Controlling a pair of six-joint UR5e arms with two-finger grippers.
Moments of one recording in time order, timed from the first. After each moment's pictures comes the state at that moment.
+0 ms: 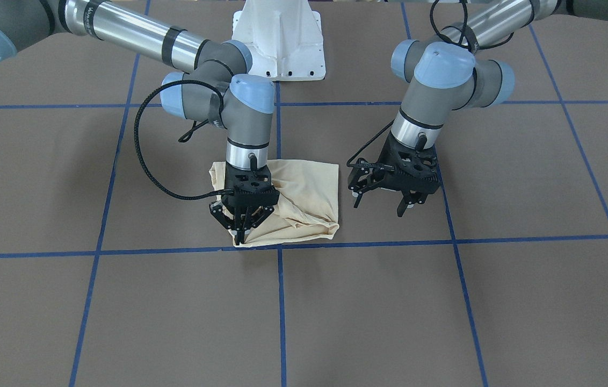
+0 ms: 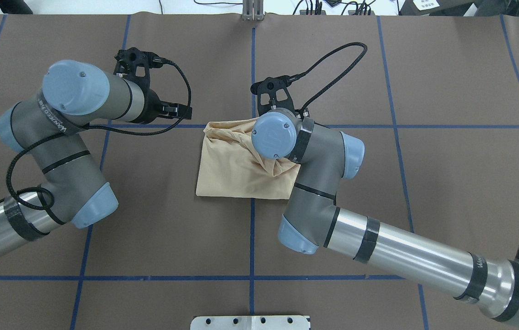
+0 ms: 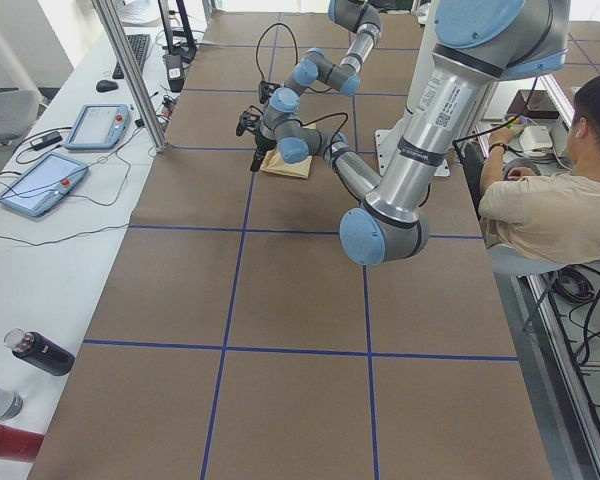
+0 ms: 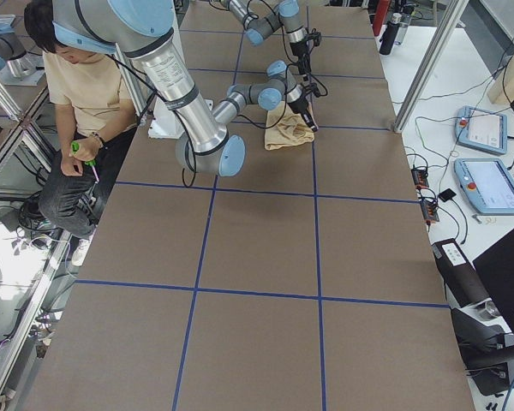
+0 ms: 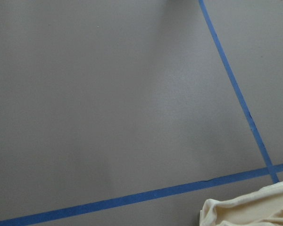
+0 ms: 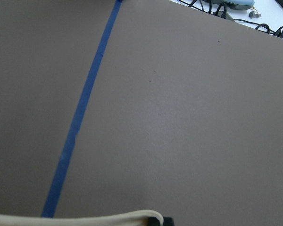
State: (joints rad) left arm -0.70 -2.08 -1.66 -2.02 -1.77 -1.00; right arm 0.50 -0.76 1.33 -1.34 1.27 1.01
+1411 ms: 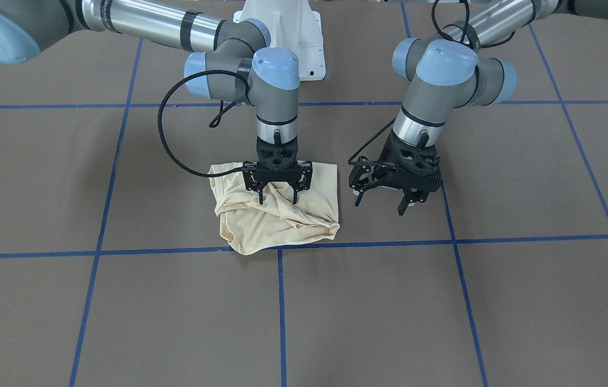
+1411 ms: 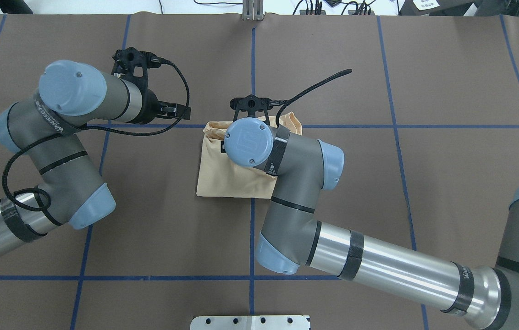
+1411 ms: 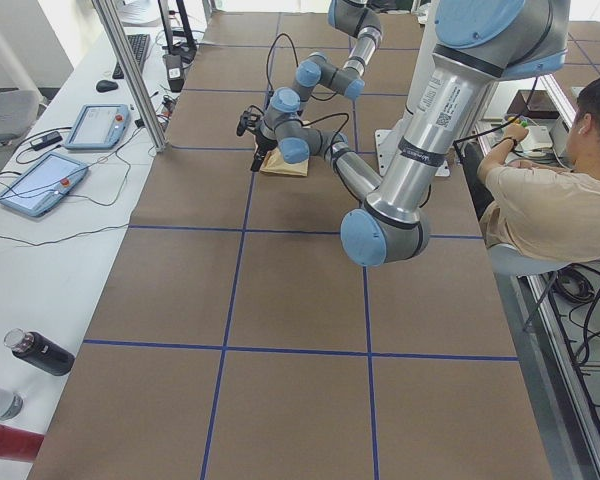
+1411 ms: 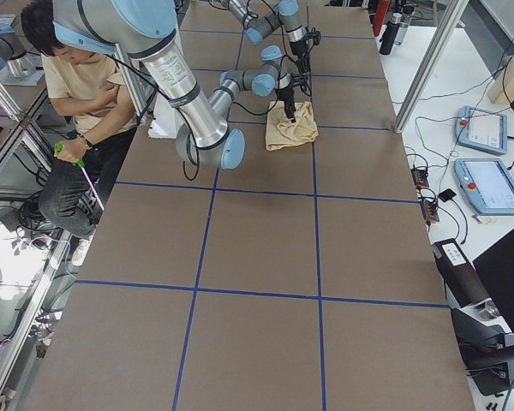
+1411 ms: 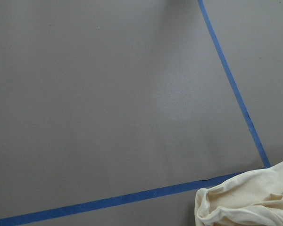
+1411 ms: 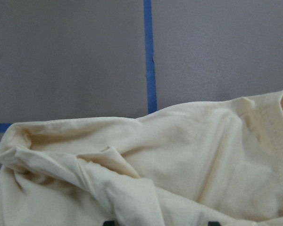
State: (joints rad) left arm -0.71 -2.07 -1.67 -2.02 -1.77 -1.00; right arm 0.44 -0.71 1.41 -1.45 1.50 1.28
